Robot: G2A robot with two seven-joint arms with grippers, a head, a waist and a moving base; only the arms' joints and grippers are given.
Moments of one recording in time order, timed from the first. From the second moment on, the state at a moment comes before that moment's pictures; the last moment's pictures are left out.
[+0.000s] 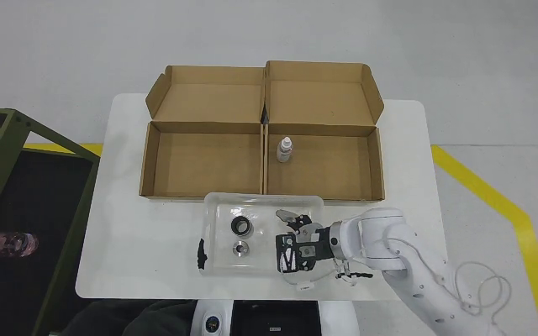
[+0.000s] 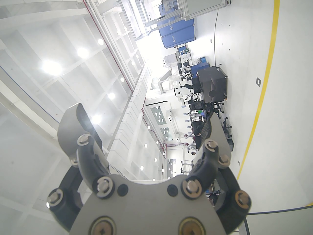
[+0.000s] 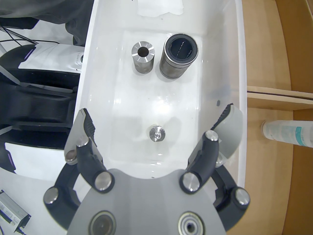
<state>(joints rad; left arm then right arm) -0.19 -0.18 -0.57 -1.44 2.04 -0.23 0.13 -1.18 -1.06 0.98 -1.99 -1.13 -0.95 0.78</state>
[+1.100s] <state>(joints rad) -0.19 -0.18 -0.57 -1.44 2.04 -0.23 0.13 -1.06 -1.06 0.83 -1.89 -1.26 -0.95 0.87</state>
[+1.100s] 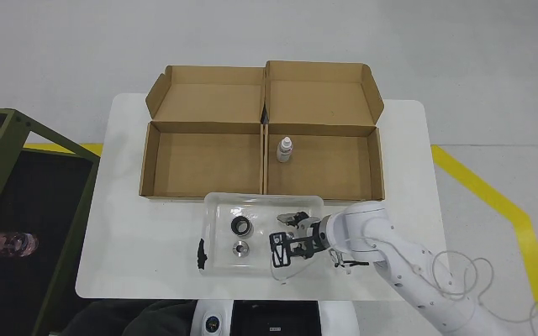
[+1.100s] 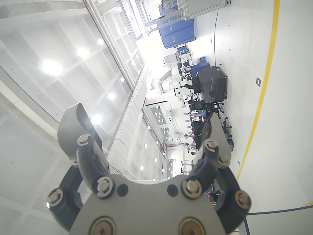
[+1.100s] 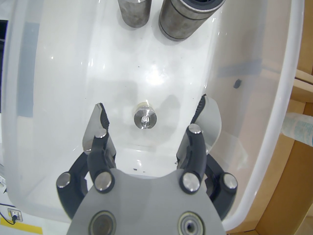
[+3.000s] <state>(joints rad) -0.19 -0.18 -0.57 -1.44 2.04 -0.23 0.13 -0.99 -1.02 0.93 -1.93 -1.43 -0.81 0.29</state>
